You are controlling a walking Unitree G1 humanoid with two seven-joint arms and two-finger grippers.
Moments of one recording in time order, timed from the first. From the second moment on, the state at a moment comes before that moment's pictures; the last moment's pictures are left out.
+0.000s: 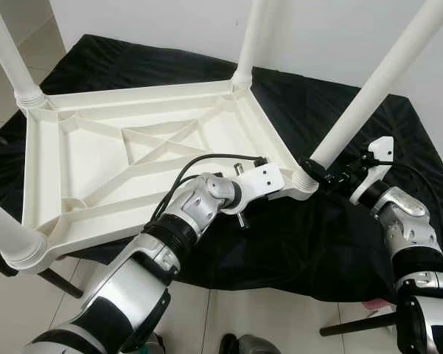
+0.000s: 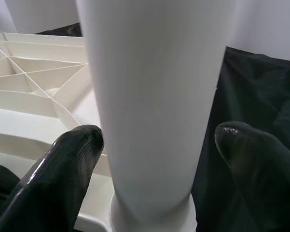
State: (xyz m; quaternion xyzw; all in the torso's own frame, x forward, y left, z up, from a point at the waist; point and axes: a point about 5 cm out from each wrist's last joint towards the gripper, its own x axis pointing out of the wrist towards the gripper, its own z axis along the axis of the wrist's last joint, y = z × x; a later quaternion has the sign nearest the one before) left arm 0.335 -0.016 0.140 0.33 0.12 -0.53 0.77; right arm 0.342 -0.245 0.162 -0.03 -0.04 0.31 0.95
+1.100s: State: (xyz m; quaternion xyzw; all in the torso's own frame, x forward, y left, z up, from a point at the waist) left arm 0.336 -0.015 0.140 0.33 0.12 -0.52 0.78; right arm 0.339 -0.227 0.151 0.01 -0.08 0.23 0.97
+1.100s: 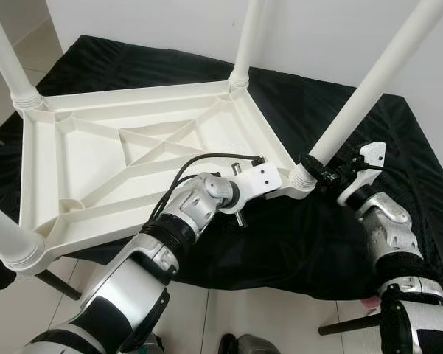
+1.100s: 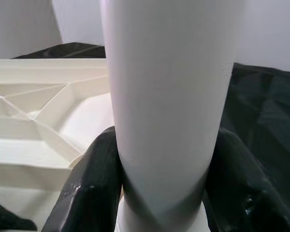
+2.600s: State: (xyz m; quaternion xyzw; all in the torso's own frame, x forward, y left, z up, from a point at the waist) left arm 0.337 -0.009 0.143 0.33 0.12 -0.52 0.78; right arm 0.331 -0.142 0.159 0.06 -0.07 -0.12 0.99
